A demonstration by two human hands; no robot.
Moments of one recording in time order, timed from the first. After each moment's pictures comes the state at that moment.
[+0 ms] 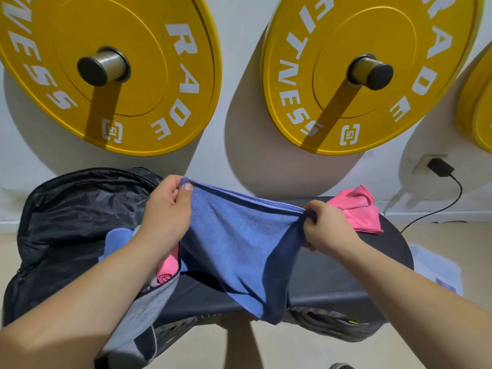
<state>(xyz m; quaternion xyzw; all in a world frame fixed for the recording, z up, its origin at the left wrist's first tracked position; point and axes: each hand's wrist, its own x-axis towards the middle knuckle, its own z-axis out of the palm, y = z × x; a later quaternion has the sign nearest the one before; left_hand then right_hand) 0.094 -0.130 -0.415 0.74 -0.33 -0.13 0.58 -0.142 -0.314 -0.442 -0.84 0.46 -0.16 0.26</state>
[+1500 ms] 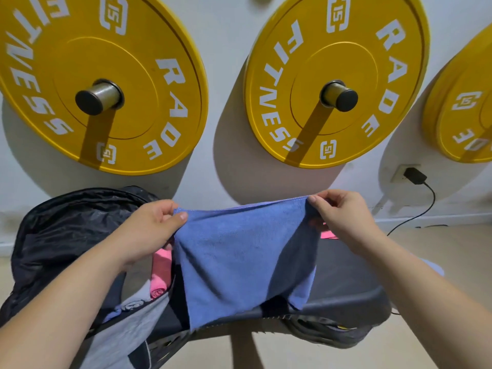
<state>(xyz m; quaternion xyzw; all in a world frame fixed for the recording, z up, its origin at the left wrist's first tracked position) 0.101 -0.106 -0.377 0.76 -0.39 -0.27 0.44 -0.181 -0.330 -0.384 -0.71 0.45 -0.33 0.43</state>
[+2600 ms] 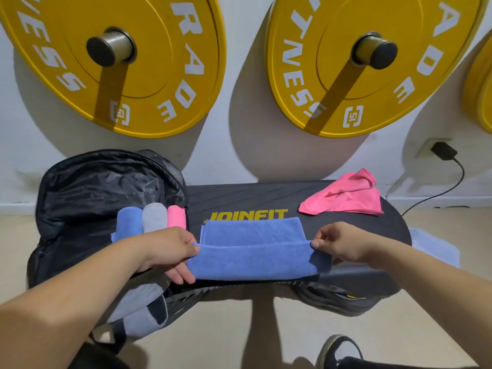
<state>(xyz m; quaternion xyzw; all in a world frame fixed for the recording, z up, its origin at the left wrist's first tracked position) 0.103 -0.074 -0.472 0.80 -0.28 -0.51 0.16 -0.204 -0.306 -0.472 -0.80 0.42 0.08 0.41</state>
